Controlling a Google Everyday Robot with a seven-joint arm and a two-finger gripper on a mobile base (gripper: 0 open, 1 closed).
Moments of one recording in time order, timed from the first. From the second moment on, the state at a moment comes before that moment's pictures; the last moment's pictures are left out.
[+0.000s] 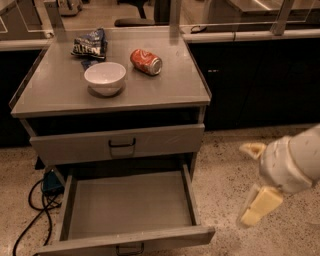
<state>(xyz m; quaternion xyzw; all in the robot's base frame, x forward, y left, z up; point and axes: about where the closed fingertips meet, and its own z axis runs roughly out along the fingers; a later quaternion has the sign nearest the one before) 0.395 -0.189 0.791 -0.59 0.77 0.12 0.23</state>
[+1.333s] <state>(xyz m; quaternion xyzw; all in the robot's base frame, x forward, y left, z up) 0.300 -0.158 0.570 -0.56 0.77 0.26 0.18</state>
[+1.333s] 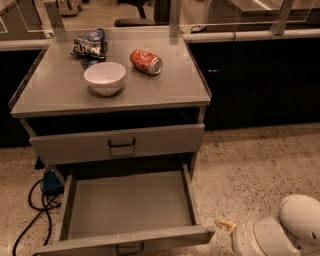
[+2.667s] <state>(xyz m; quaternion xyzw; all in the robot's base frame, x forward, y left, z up) 0.267 -0.124 0.409 -0.58 0.70 0.38 0.16</state>
